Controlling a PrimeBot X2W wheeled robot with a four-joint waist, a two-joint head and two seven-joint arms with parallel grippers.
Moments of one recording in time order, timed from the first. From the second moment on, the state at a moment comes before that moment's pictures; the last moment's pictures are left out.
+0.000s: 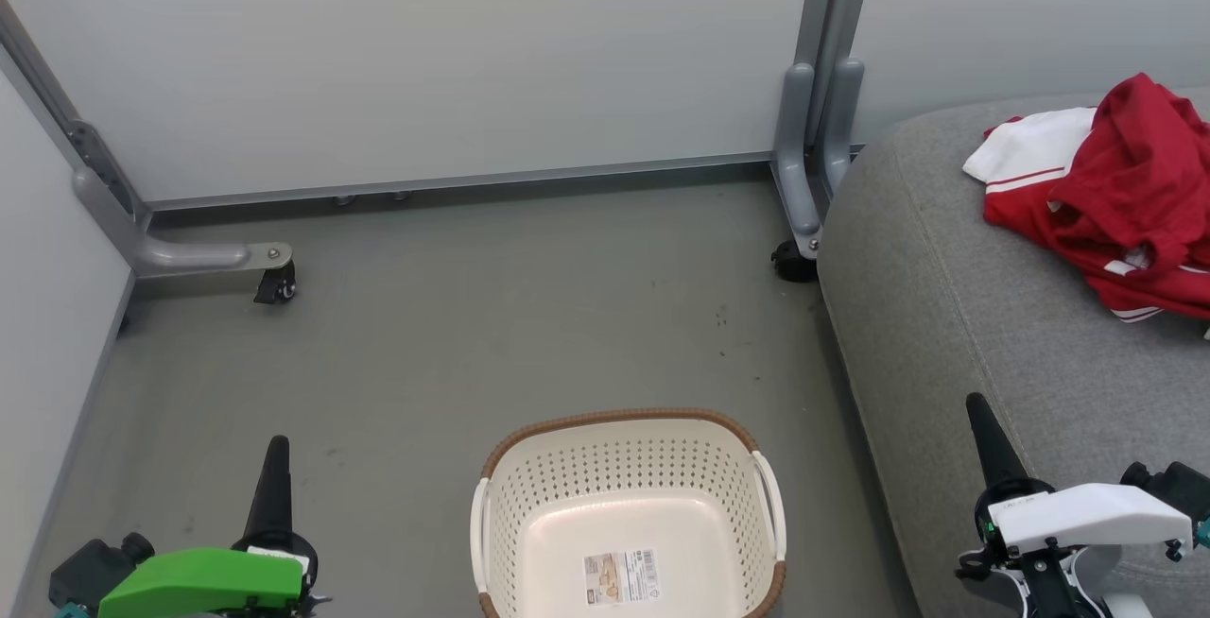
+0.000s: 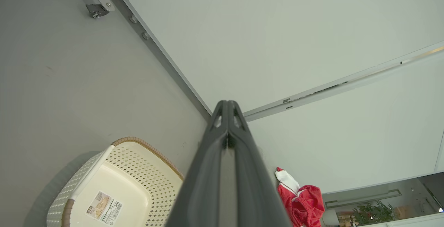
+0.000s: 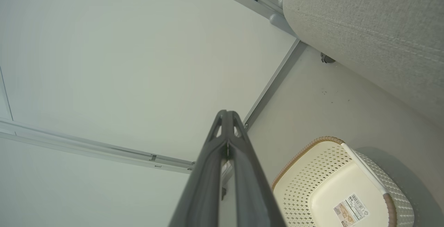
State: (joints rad) left arm 0.00 0.07 0.02 0.22 -1.20 -0.10 -0.02; right arm -0.01 -0.08 -0.03 0.21 1.19 0.13 -0.03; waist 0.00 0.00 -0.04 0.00
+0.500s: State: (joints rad) left arm -0.03 0.07 0.04 0.23 -1.34 -0.11 0.02; right arm -0.04 -0.08 -0.04 0.22 1.34 0.13 0.01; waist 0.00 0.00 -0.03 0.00
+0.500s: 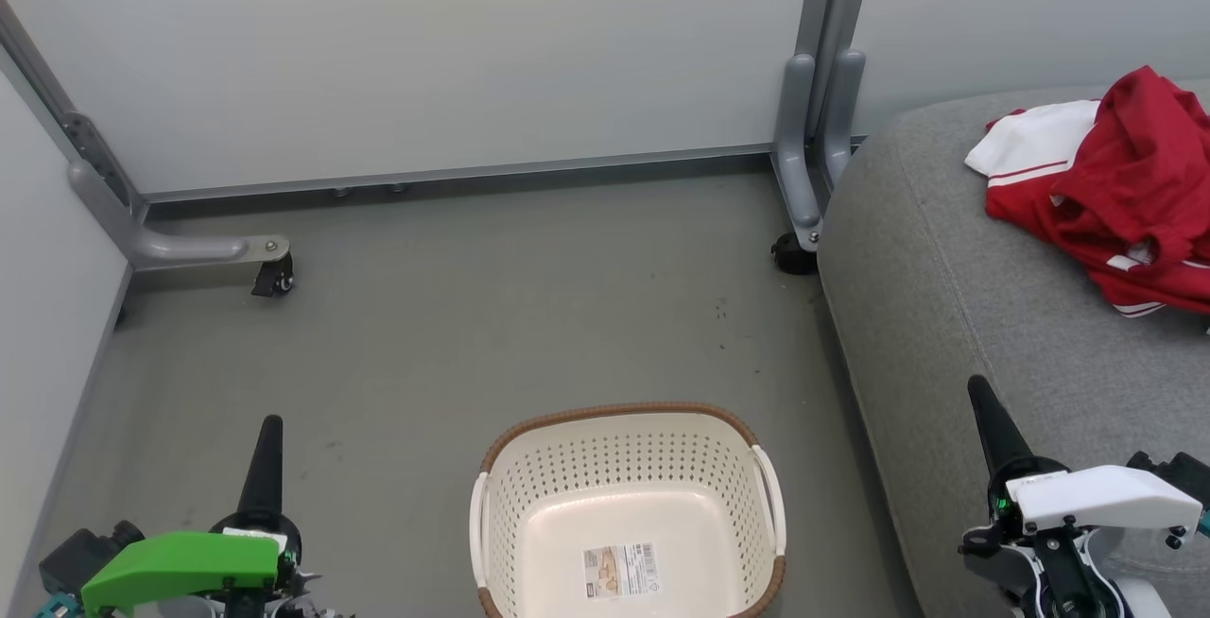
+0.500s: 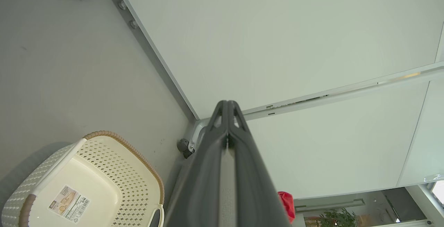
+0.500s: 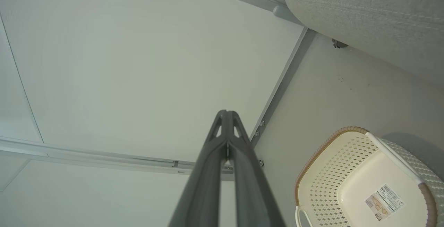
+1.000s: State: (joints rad) left arm -0.06 0.07 0.06 0.23 -1.46 -0.12 0.05; right arm -0.07 -0.08 -0.06 0.23 1.47 0.13 0.04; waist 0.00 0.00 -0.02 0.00
